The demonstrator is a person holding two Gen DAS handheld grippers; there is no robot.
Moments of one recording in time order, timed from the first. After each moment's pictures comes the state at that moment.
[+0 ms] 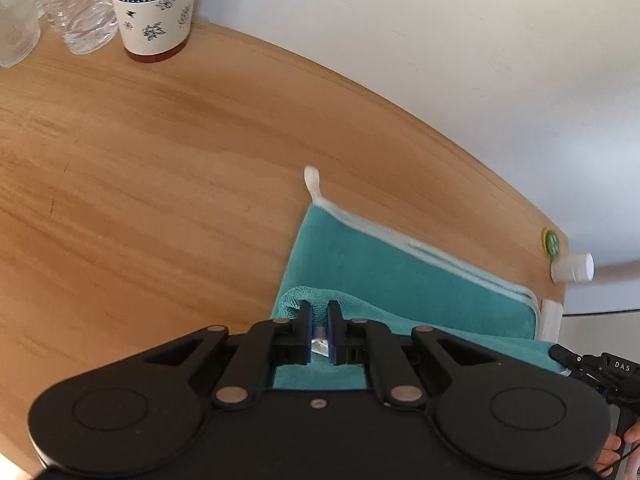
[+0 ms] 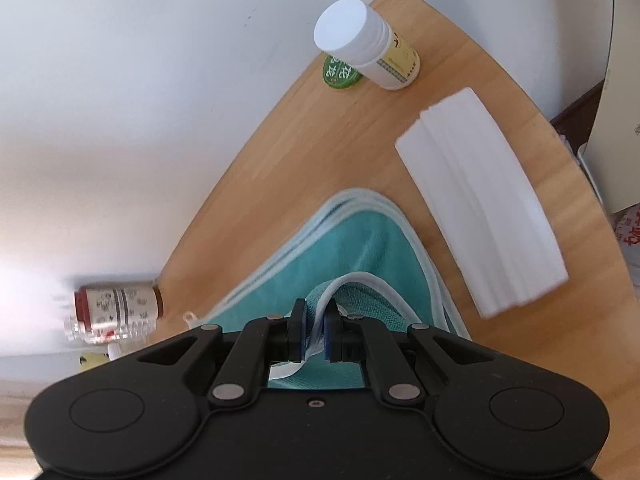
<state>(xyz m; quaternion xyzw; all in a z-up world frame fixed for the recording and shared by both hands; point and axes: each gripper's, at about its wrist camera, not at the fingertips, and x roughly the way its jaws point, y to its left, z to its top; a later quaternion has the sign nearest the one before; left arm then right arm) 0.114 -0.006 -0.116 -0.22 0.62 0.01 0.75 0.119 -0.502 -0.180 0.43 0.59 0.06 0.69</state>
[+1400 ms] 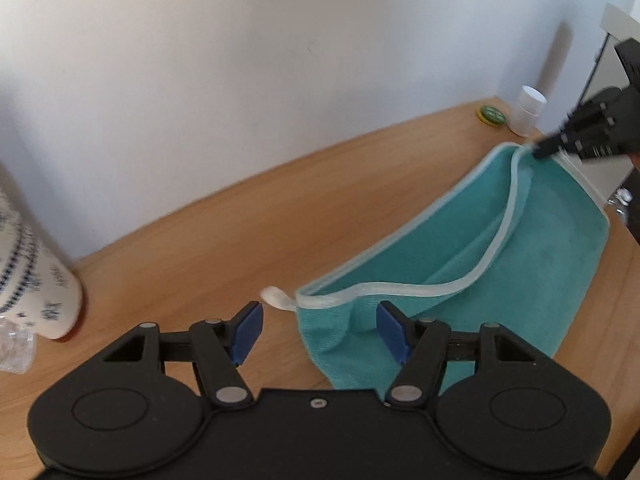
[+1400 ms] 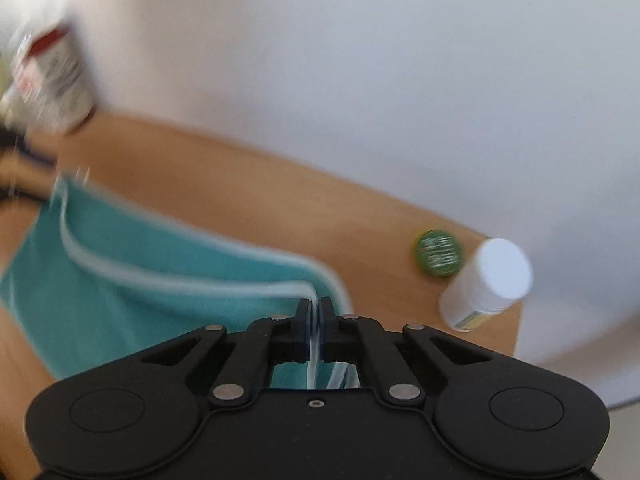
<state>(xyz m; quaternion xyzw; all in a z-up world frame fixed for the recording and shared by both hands) 0.126 -0.048 -0.143 0.12 0.48 -0.23 0.84 0.149 -0.424 -0.159 -0.07 0.49 0.17 0.85</state>
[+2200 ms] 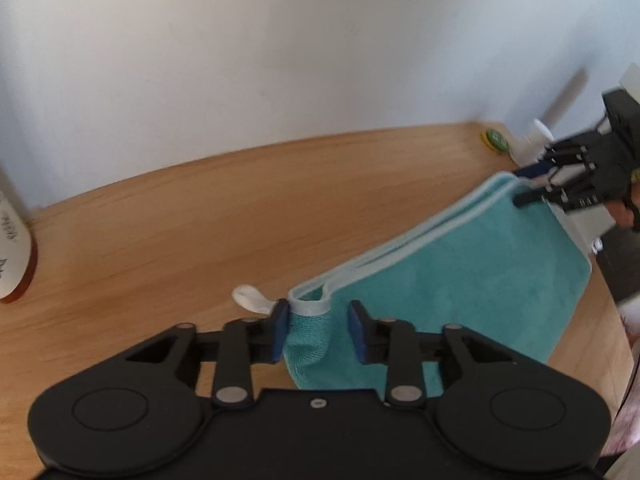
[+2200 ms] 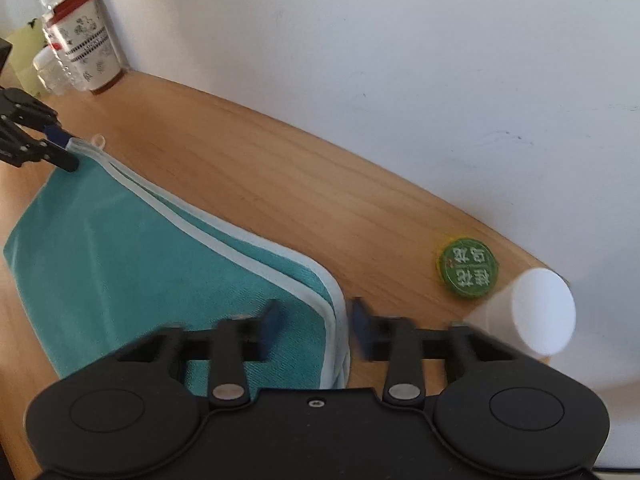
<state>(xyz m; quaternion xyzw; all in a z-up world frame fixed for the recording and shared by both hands) 0.150 -0.043 -0.166 0.03 0.53 -0.24 0.82 0.177 -0.427 -0.180 -0.10 0.53 0.29 0.79</state>
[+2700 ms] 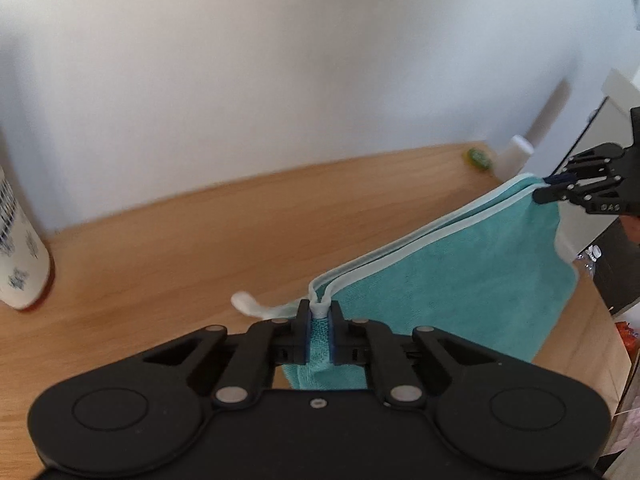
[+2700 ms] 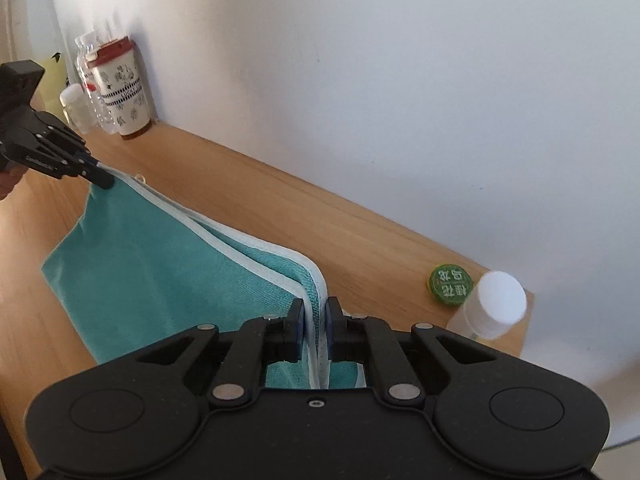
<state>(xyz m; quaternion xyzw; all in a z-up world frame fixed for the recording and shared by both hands) 0.116 -0.043 -0.127 0.02 0.46 -0.25 0.85 0.109 -0.439 -0.130 -0.11 0.44 0.28 0.85</state>
